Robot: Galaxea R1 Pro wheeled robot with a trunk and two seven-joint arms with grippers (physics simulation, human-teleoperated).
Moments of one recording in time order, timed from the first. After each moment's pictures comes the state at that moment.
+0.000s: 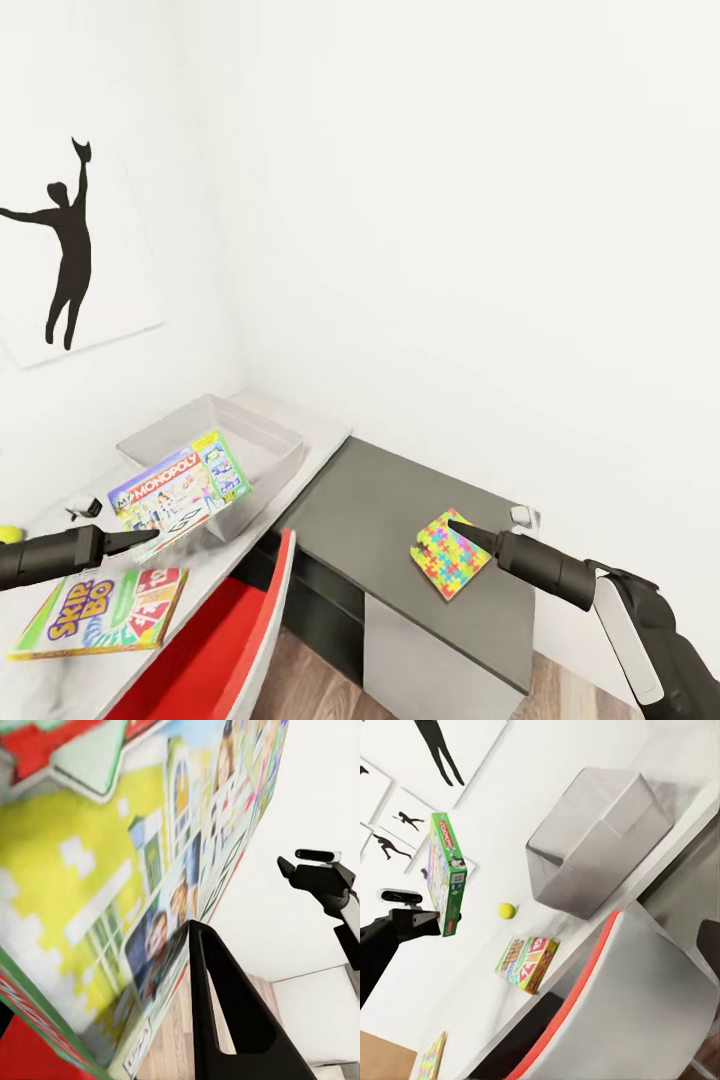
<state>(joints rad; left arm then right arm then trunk) -0.45 0.55 0.28 -1.01 0.13 0.90 -1.57 -0.29 -0.17 -0.17 -1.33 -0.50 0.79 1.03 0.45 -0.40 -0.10</state>
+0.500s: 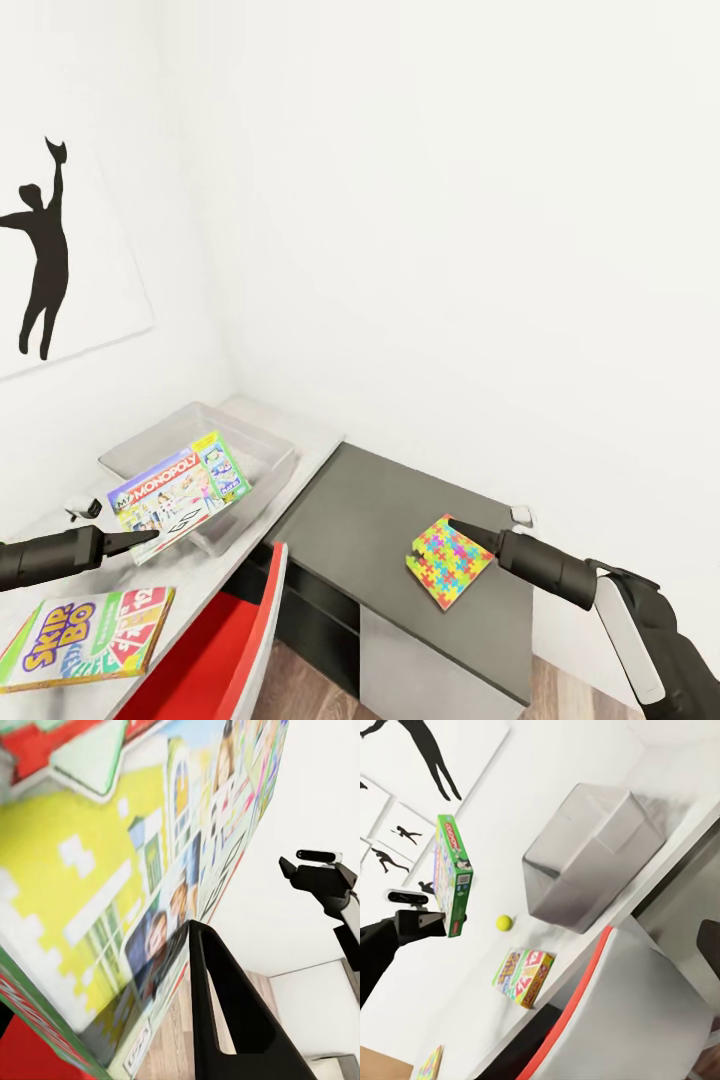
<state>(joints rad) -0.45 0.55 0.28 -1.00 0.13 0.90 -1.57 -0.29 -0.17 -0.17 -1.34 -0.50 0.80 1.04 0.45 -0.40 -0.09</state>
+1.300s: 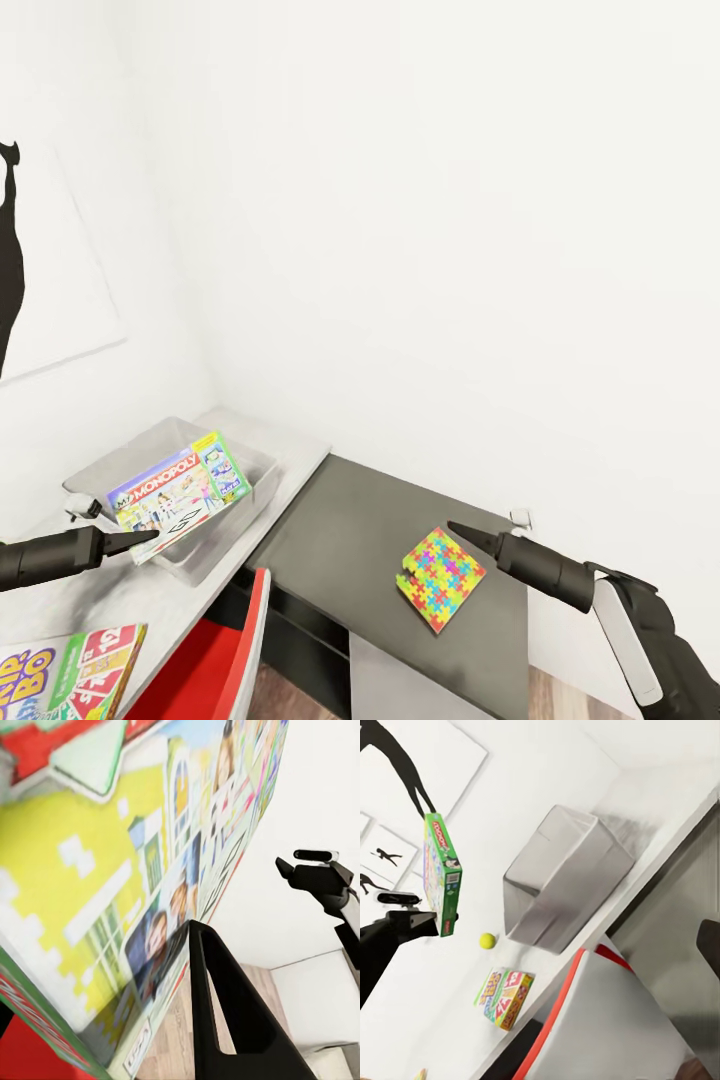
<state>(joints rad) -0.45 0.55 0.28 -1.00 0.13 0.88 -1.57 -0.29 -0.17 -0.17 -1.31 -0.50 0.79 1.03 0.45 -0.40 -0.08</state>
